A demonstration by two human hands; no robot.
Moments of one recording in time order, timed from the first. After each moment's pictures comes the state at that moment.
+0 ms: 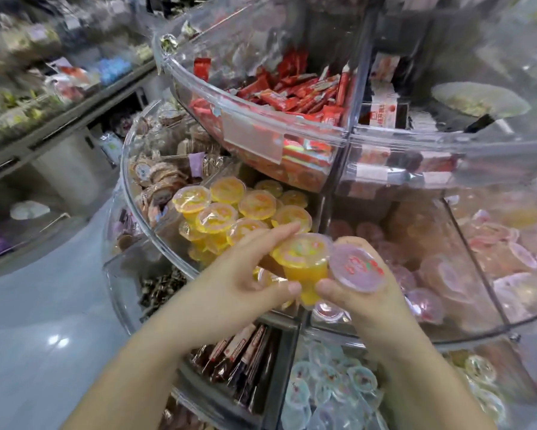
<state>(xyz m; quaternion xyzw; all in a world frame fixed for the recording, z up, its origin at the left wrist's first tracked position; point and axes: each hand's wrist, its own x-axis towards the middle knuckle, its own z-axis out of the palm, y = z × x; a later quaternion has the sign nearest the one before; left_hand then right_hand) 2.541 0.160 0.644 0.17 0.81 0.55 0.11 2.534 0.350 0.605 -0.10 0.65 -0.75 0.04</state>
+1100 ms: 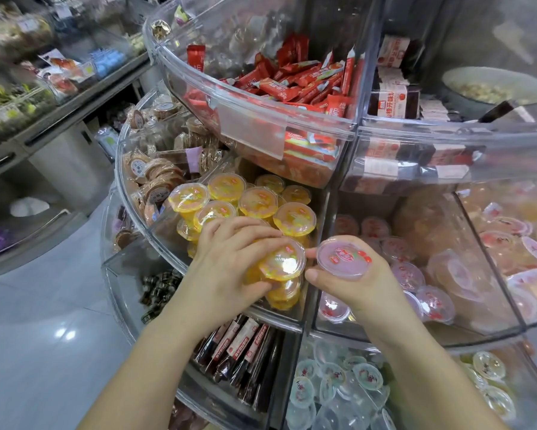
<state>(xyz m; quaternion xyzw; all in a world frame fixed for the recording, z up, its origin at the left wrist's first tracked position) 2.508 0.144 0.599 0.25 0.94 0.20 -0.14 2.515 0.349 0.593 -0.02 0.73 -0.68 0.06</state>
